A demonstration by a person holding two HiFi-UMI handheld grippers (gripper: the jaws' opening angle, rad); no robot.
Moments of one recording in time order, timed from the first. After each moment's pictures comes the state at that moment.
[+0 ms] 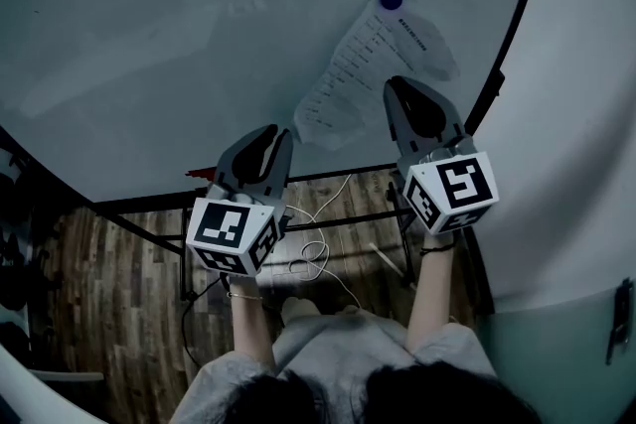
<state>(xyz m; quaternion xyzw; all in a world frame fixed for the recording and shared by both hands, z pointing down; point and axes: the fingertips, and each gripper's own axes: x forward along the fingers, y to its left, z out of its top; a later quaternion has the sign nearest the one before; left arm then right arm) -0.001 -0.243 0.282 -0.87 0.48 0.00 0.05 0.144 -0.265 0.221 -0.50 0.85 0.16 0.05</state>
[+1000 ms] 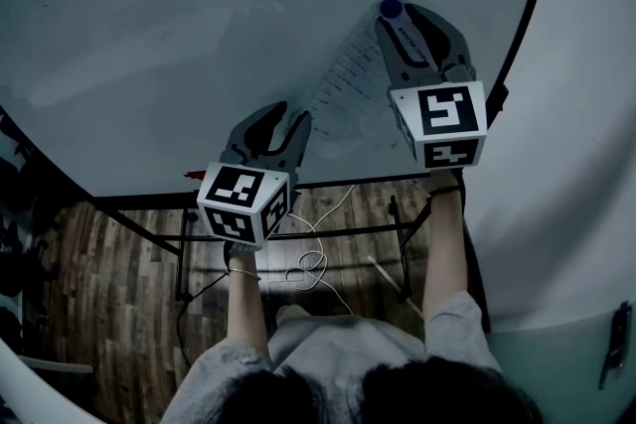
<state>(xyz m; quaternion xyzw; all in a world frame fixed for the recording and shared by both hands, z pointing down) 0.028 -0.284 0.275 -0.87 0.49 -0.02 0.05 0.151 -0.326 0.144 -0.54 0.79 0.29 -0.02</state>
